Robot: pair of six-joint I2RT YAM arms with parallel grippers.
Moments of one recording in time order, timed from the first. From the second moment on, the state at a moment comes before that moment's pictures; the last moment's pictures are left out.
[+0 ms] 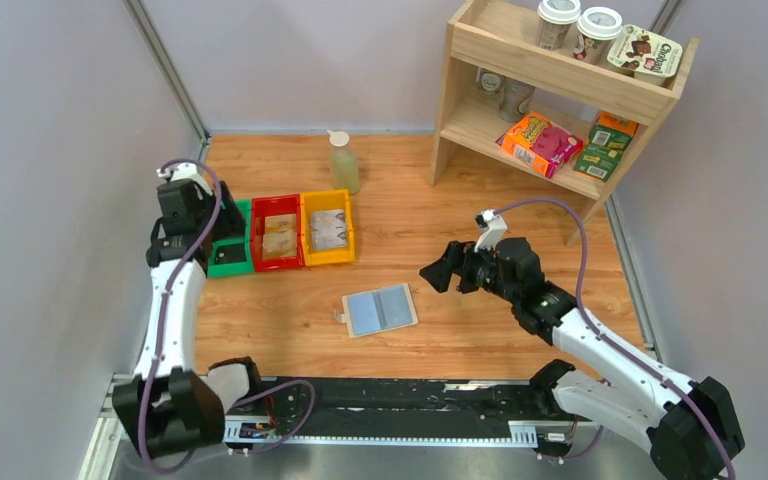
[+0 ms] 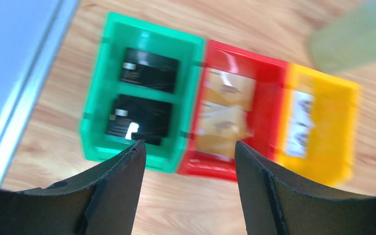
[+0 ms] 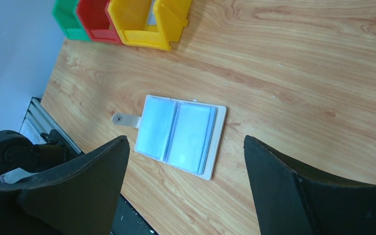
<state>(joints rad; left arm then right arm) 0.27 1.13 0.94 -0.44 0.04 -0.21 0.62 0.89 0.51 0.01 -0.19 0.56</state>
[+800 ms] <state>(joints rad) -0.70 1.07 0.64 -0.44 -0.04 -0.71 0.88 1.55 0.92 -0.36 -0.04 0.57</state>
